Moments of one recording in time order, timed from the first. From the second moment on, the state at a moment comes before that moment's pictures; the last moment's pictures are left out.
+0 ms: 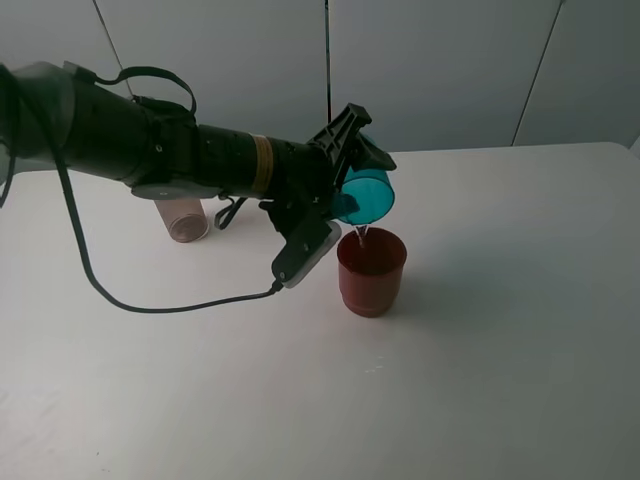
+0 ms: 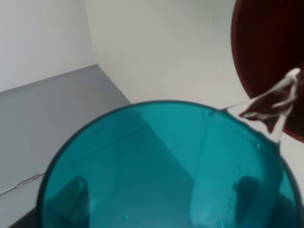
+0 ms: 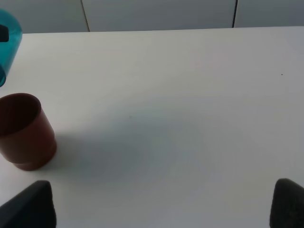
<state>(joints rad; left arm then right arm) -0.64 1.95 -1.09 0.99 -0.47 1.10 0.02 0.00 -0.51 0.08 1.10 -0.01</state>
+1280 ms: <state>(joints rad) -0.64 1.96 -1.09 0.97 -0.54 1.04 0.02 0.00 -0.51 0.08 1.10 -0.01</state>
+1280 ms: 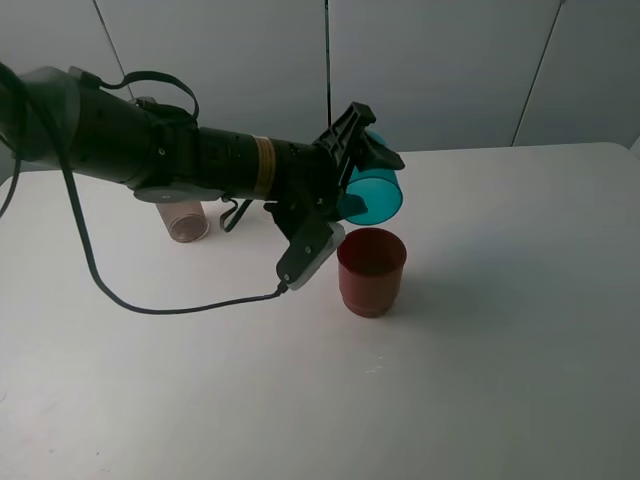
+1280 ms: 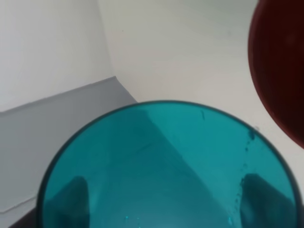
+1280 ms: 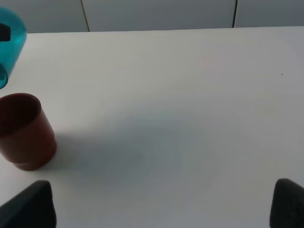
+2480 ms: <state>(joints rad) -0.32 2.28 -1.10 0.65 -0.99 -0.11 0.02 0.00 -0.51 0.08 1.10 -0.01</state>
